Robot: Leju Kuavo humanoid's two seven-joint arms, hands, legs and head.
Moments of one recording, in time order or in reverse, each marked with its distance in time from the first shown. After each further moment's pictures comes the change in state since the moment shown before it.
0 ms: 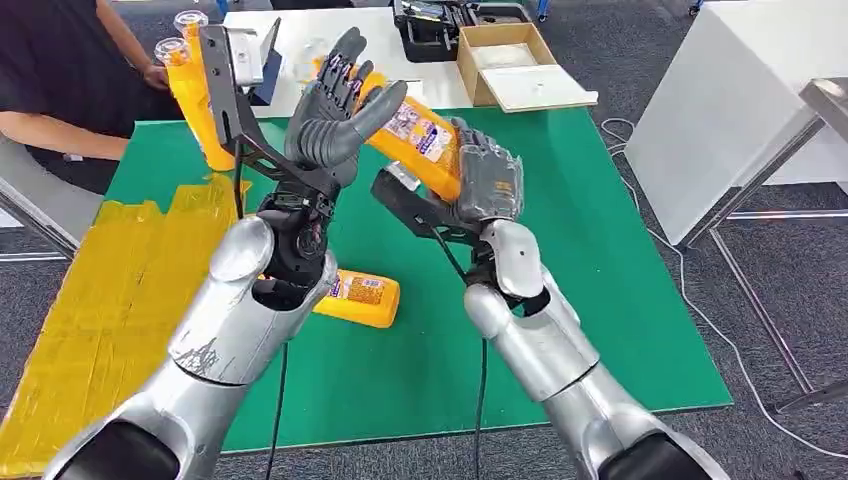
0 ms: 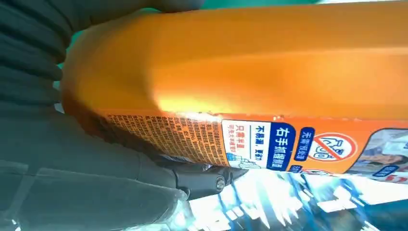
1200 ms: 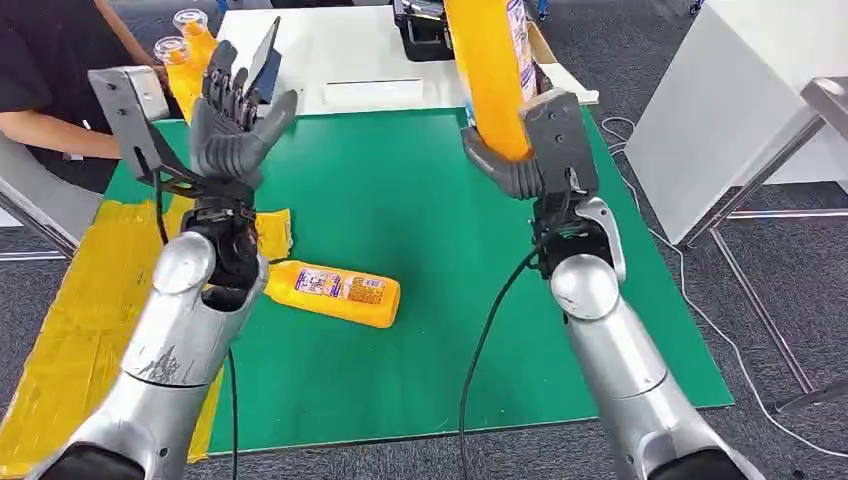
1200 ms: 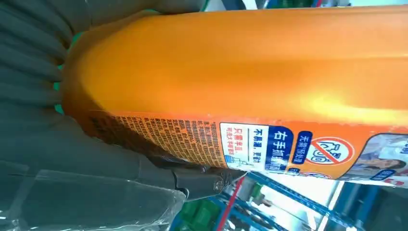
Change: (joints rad) left arm 0.112 0.119 0.160 -0.036 -0.228 0.018 -0.109; right arm 0.037 -0.139 -0.139 -0.294 -0.874 -0.074 -0.264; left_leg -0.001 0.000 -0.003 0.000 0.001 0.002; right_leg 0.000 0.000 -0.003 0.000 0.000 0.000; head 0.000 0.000
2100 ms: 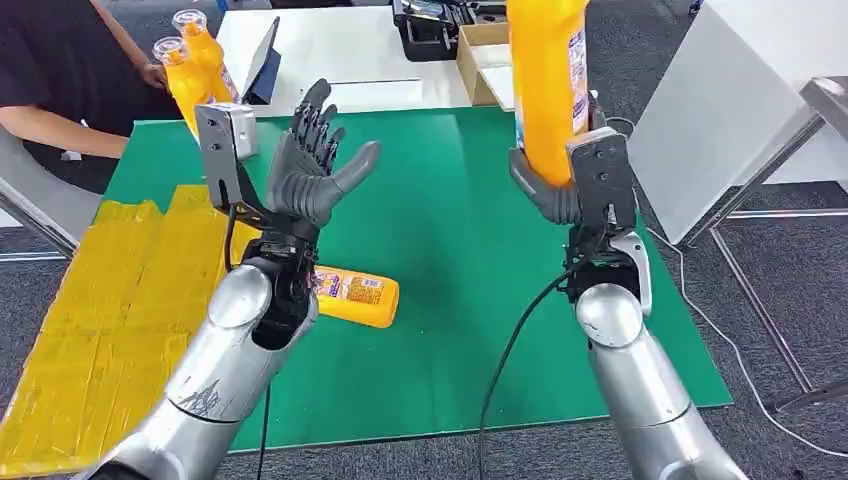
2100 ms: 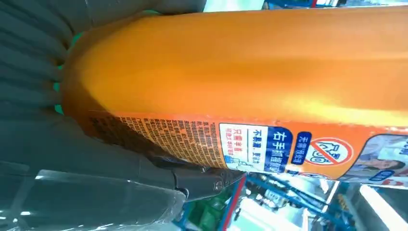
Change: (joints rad) left arm 0.055 -0.064 -0.137 -0.022 0.027 -0.044 0.025; right arm 0.120 -0.065 -0.073 -0.044 0.023 -0.085 -0.042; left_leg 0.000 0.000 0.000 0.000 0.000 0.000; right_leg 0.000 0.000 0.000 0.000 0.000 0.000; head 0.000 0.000
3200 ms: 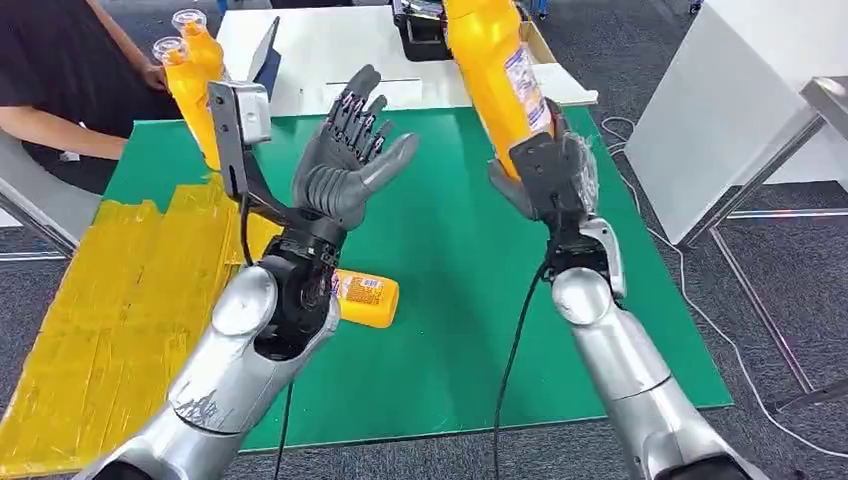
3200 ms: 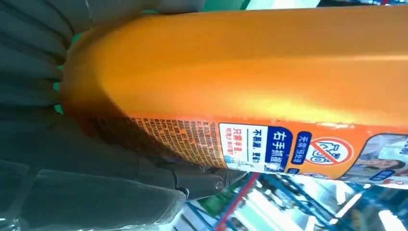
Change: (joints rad) left arm -0.036 -0.027 -0.095 -0.096 0.132 0.027 0.082; right arm -0.085 0.037 0.055 0.212 0.214 0.045 0.030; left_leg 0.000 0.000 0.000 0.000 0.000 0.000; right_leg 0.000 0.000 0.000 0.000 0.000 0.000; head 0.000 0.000
